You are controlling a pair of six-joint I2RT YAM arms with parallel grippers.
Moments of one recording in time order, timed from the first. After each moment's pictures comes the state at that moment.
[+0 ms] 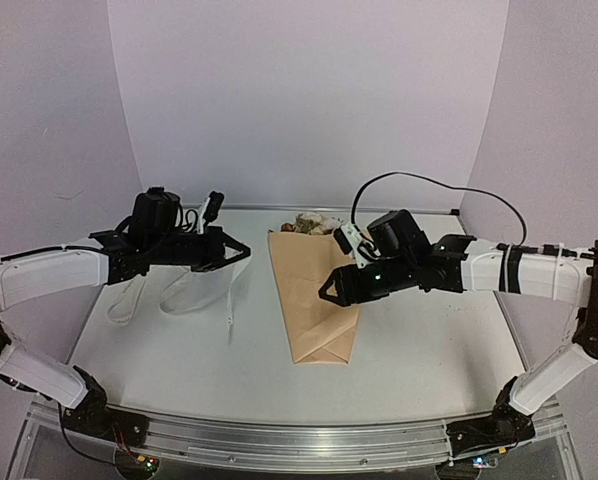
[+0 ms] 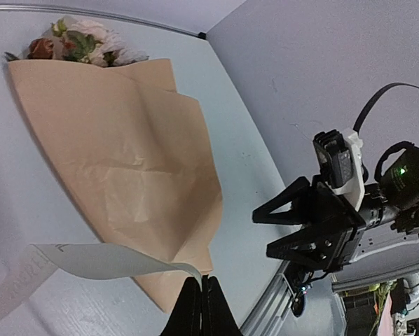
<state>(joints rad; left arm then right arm) -0.62 1.32 0.90 -0.01 0.47 -0.64 0.85 1.52 1.09 -0.34 -0.18 0.46</state>
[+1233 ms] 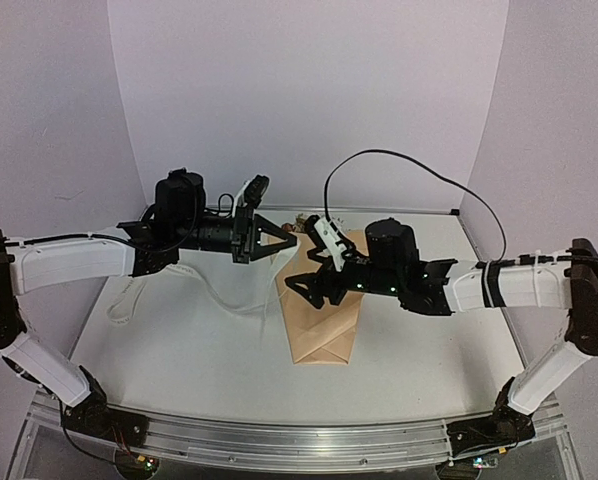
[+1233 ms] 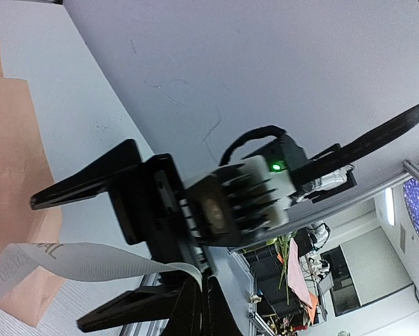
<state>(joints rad) -0.76 1.48 1.06 0.27 0.80 -0.91 0.91 1.57 0.97 0.29 -0.16 -0.06</state>
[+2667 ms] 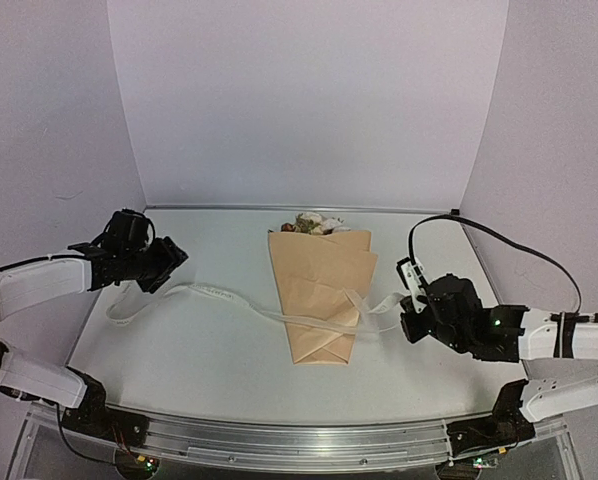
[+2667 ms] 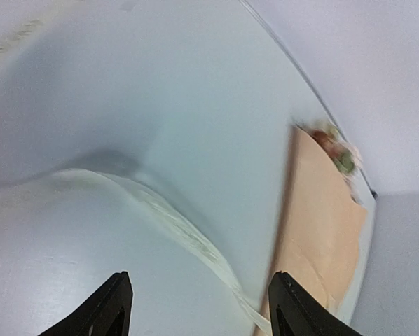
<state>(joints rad) -0.39 1.25 0.77 -0.21 0.02 -0.98 0.91 1.05 0.51 -0.05 0.49 0.08</state>
